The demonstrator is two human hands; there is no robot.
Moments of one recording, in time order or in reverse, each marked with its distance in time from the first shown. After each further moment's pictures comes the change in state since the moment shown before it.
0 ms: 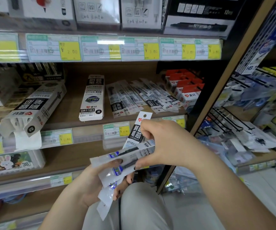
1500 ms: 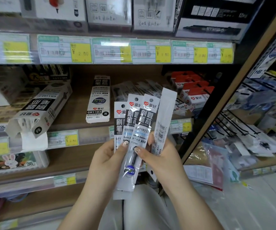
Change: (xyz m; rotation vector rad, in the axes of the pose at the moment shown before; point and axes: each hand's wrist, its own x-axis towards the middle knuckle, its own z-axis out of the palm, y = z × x) left_hand 0.016 0.000 0.023 0.397 0.628 0.509; right_hand 0.002 -0.023 0.067 1.262 0.461 0.350
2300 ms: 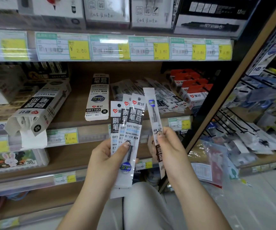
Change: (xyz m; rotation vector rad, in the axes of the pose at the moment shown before) left_hand -0.001 -0.007 -0.004 0.035 0.058 -0.033; right_hand 0.002 0.001 -0.015 -0.125 0.095 0.102
